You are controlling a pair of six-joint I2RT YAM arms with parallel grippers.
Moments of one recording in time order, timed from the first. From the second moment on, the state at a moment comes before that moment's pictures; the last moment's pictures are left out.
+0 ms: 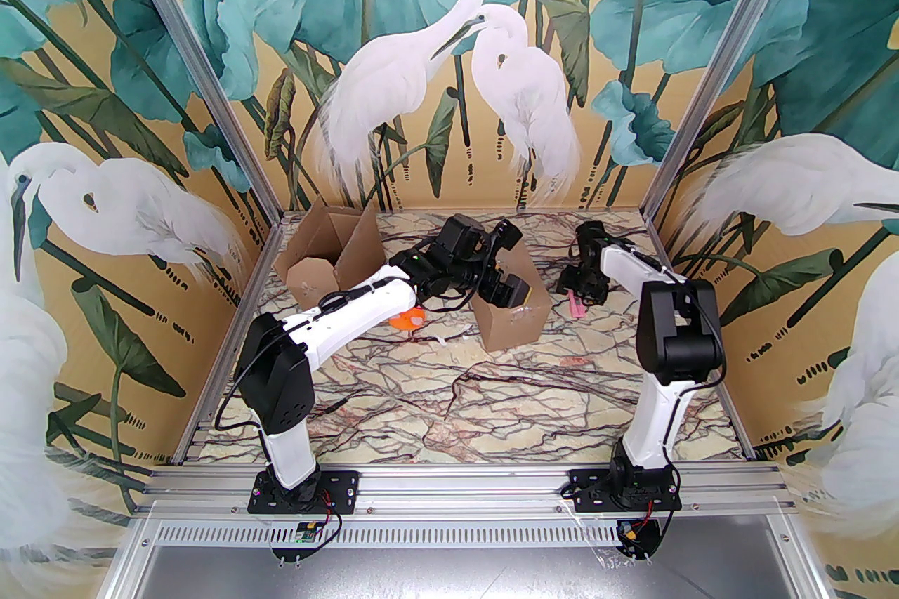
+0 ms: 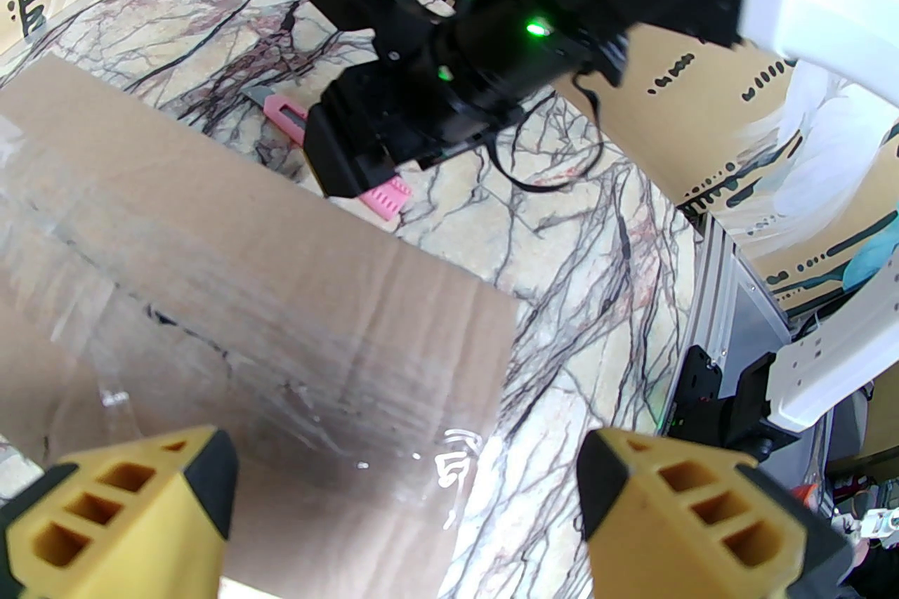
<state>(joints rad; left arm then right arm) -0.77 1.82 1.61 -0.44 0.38 -0.15 0.04 2.00 1.45 -0.79 0.03 0.33</state>
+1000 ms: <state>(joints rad) -0.76 1.82 1.62 -0.45 0.36 -0.15 0.04 2.04 1.47 -0.85 0.02 0.13</state>
